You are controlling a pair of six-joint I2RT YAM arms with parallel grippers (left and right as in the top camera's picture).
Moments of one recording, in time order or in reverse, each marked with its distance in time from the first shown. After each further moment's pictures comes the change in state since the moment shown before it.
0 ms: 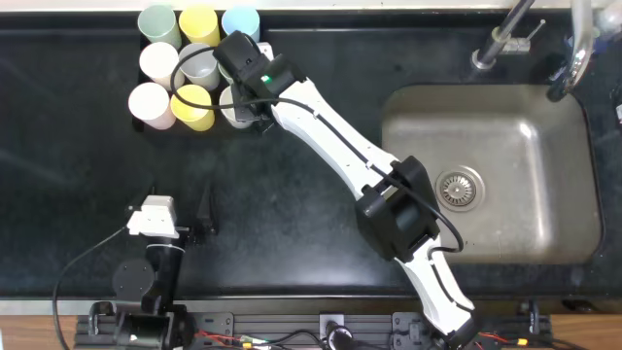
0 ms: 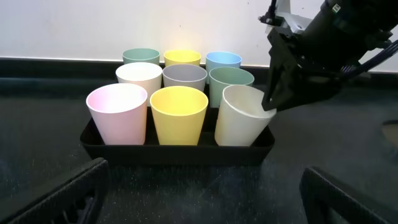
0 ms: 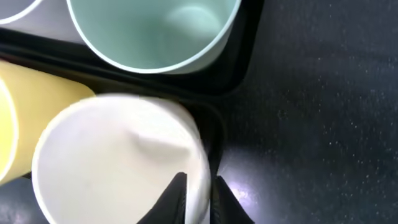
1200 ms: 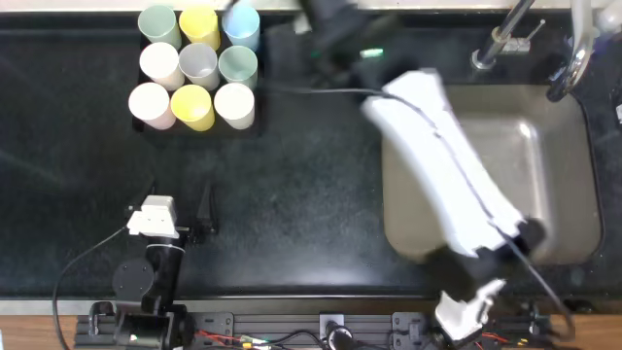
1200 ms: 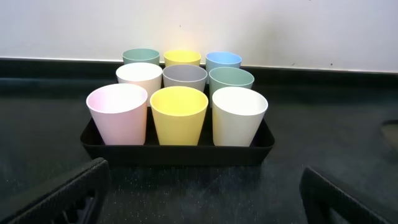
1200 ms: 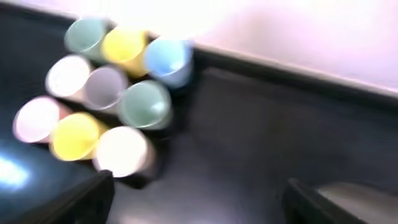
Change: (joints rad) left arm 0.000 0.000 0.000 0.000 0.000 0.000; right arm -0.204 -0.413 0.047 -0.128 -0.008 -0.291
